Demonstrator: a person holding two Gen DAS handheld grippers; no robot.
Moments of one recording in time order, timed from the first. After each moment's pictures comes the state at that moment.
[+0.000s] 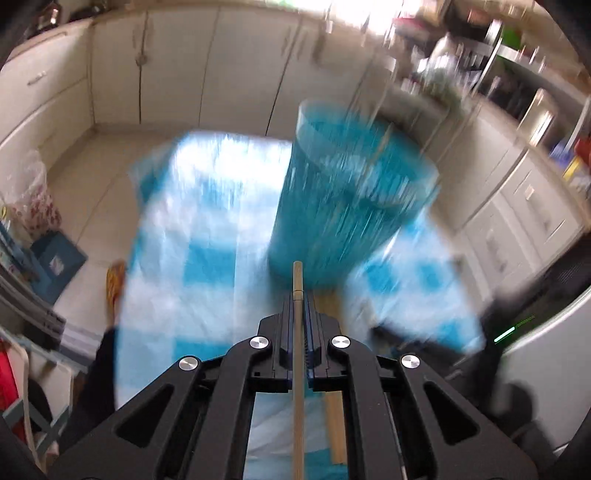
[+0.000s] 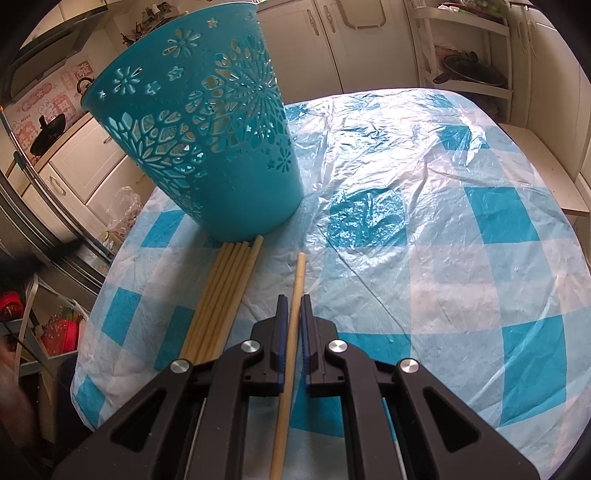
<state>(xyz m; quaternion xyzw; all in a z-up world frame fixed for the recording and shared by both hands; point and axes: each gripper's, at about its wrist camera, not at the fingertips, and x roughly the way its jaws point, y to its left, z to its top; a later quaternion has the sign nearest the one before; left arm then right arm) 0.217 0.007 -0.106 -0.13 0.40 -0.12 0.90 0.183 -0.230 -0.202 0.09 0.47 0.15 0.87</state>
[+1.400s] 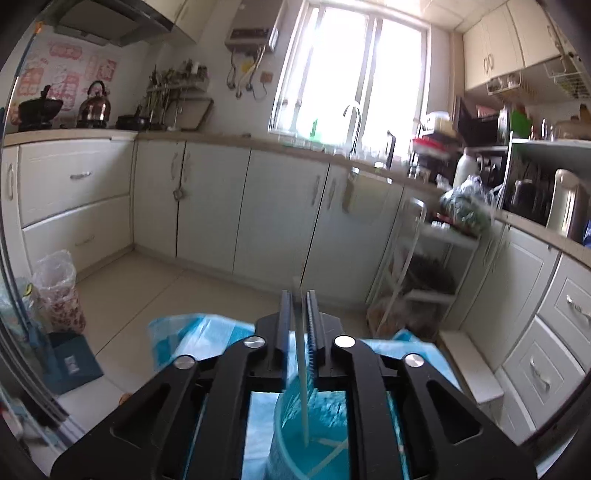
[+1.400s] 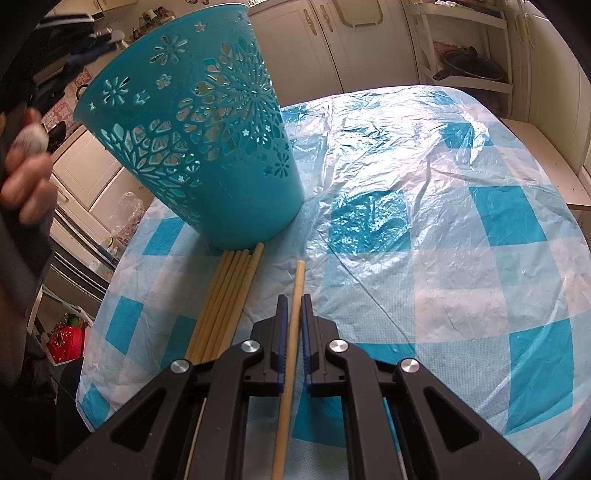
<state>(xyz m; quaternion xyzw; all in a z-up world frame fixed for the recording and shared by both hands) 0.297 -0.026 -0.064 -0.11 0.17 0.01 0.98 0.188 -0.231 -0.202 0.10 0.47 0.15 0.86</state>
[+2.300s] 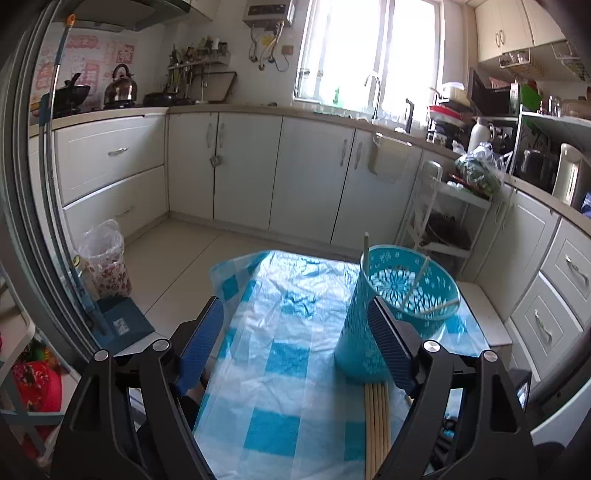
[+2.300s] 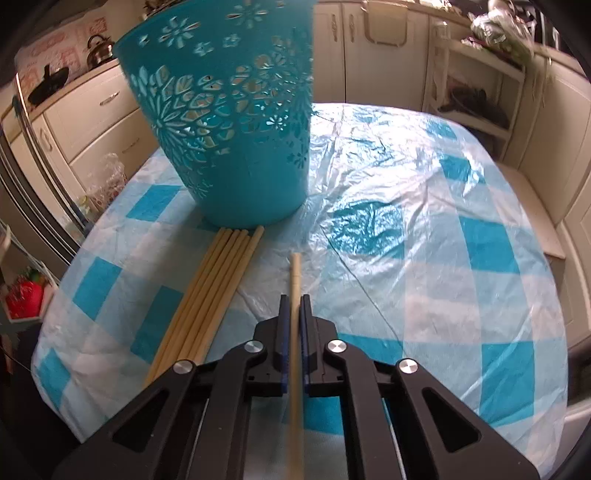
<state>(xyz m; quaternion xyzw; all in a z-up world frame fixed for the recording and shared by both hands) 0.164 0.029 -0.069 -0.09 0.25 0.04 0.96 0.175 -0.212 -0.196 0.00 0.47 0.13 0.88</state>
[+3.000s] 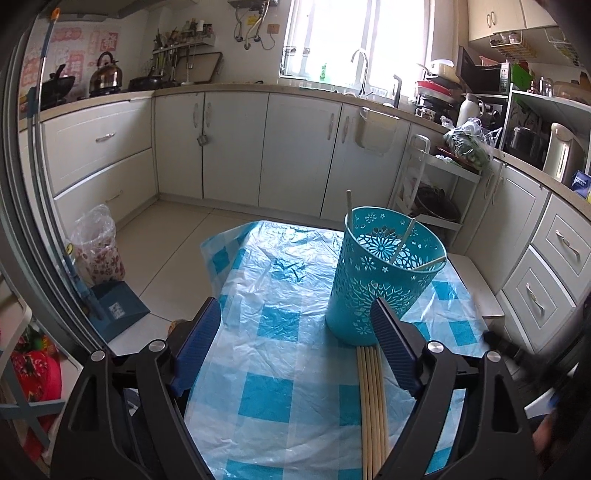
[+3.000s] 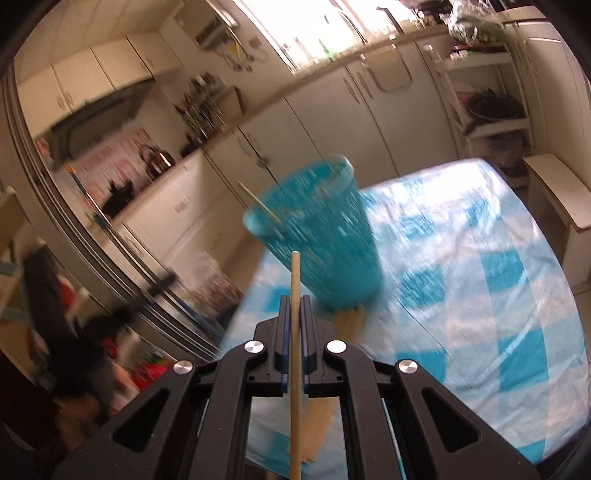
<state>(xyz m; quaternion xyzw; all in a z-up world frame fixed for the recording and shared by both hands) 0.150 0.020 -0.080 -0.08 0.29 0.02 0.95 0.137 -0.243 -0.074 0.21 0.33 0.25 0.89</state>
